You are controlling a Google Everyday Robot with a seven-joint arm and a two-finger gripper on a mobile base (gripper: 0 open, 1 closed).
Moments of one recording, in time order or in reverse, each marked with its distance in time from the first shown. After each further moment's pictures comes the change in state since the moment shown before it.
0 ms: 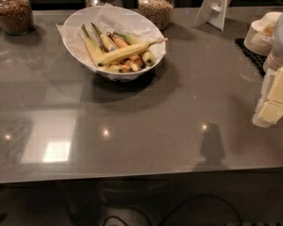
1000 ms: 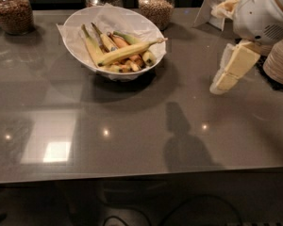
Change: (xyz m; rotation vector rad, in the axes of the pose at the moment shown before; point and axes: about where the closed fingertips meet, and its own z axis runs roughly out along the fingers) arm -0.079 -0.056 0.015 0.115 -0.289 -0.159
